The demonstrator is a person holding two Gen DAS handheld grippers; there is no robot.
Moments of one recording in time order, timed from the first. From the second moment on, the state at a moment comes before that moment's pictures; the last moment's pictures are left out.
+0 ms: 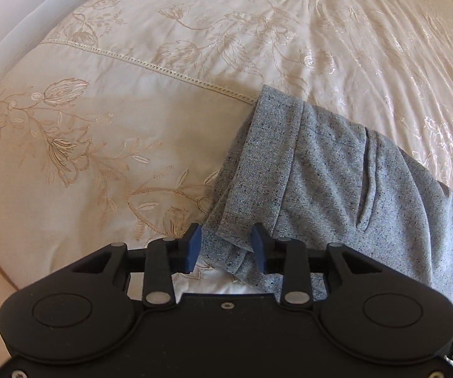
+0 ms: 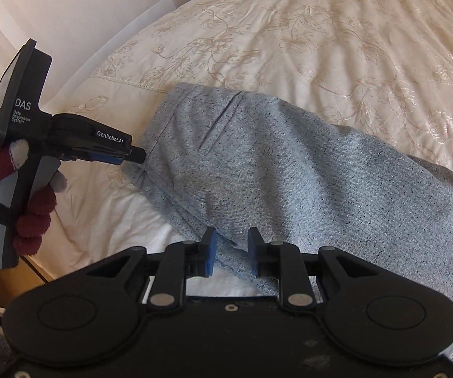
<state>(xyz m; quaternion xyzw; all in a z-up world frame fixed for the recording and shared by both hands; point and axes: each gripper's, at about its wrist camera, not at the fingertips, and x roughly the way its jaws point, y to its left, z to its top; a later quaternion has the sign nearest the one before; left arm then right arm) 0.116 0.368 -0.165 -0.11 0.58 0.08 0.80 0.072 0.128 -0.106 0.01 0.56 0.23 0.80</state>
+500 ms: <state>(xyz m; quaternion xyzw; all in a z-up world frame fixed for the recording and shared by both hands) 0.109 0.358 -0.172 -0.25 0.60 0.05 0.76 0.081 0.110 -0.116 0.03 0.57 0.18 0.80</state>
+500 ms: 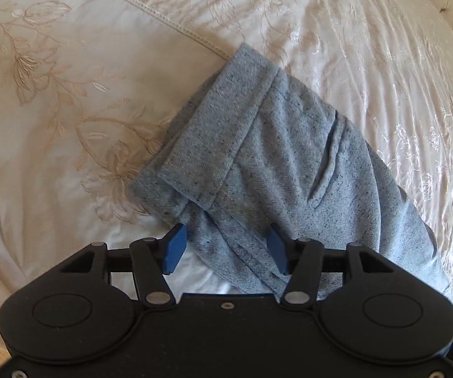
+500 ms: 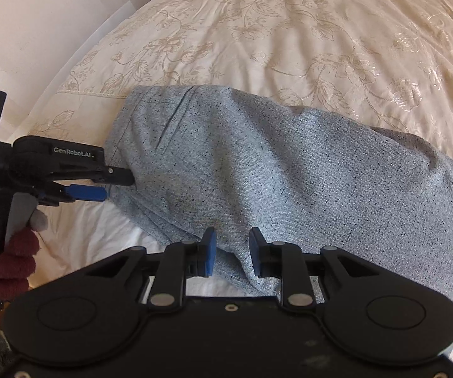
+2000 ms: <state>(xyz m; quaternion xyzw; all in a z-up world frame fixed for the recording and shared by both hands) 0.177 0.205 -0.148 0.02 0.61 -0.11 0.79 0.137 0.016 -0.109 0.10 0.53 0.02 0.84</state>
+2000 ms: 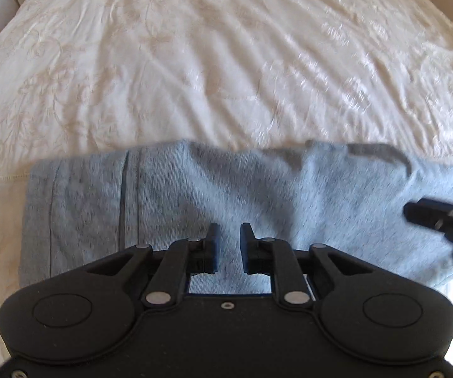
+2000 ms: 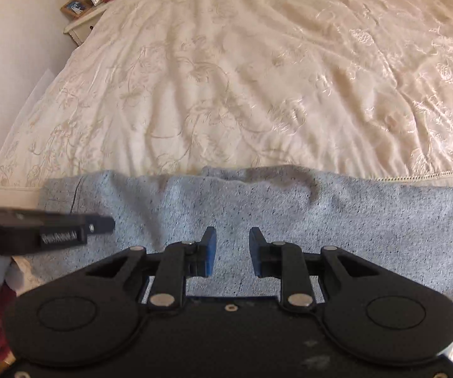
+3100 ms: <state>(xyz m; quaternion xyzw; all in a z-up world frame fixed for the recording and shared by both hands) 0.153 0.231 -0.165 -0.05 0.65 -0.03 0.76 0.210 0.050 -0.189 0.02 0.59 0.21 0.78</state>
